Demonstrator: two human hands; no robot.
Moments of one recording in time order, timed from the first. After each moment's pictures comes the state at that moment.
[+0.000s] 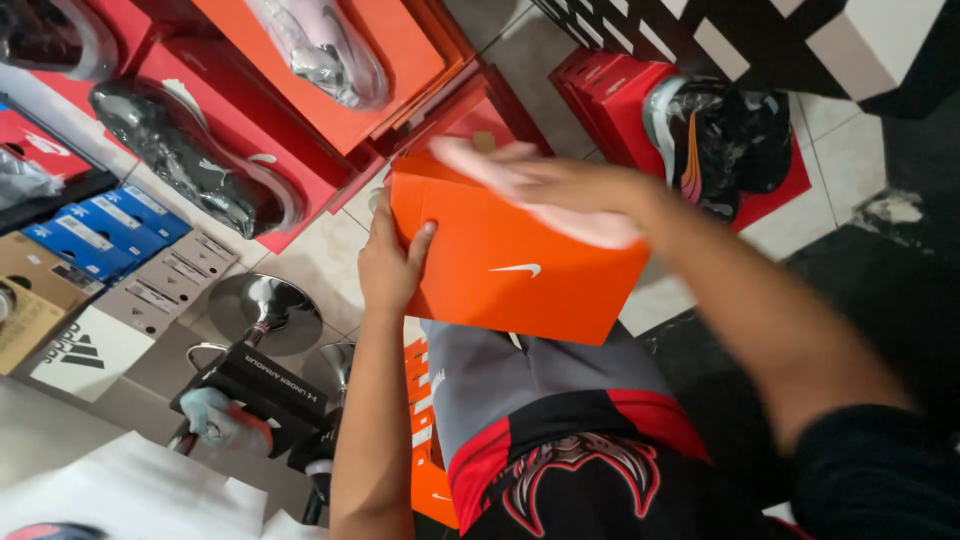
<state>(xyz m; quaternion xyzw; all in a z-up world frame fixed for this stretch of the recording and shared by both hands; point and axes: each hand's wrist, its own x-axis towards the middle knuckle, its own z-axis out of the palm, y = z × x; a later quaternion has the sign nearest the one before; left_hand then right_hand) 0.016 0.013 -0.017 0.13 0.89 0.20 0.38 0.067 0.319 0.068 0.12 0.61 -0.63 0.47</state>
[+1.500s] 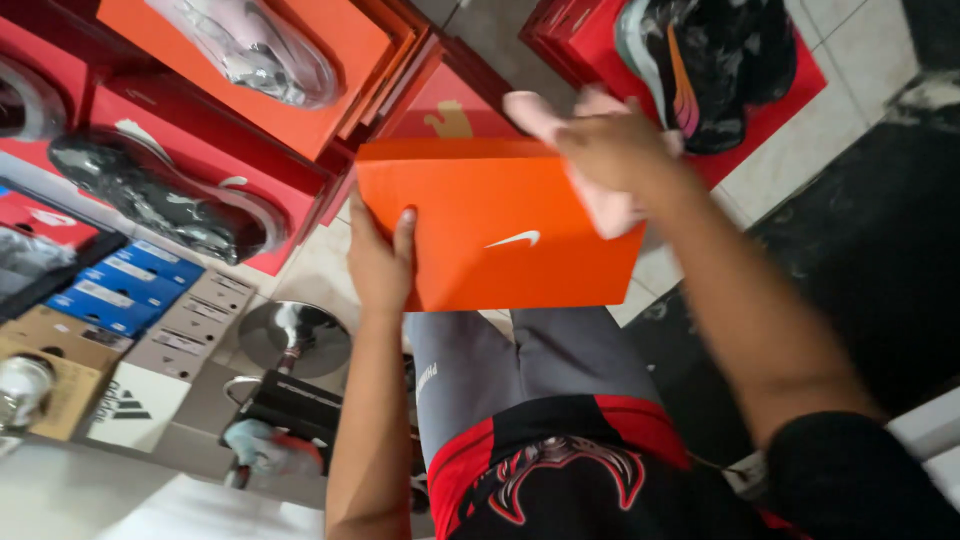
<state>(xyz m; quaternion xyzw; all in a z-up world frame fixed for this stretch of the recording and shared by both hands) 0.014 0.020 -0.003 0.13 0.87 0.28 0.38 0.126 0.302 0.066 0.43 0.68 -0.36 0.48</state>
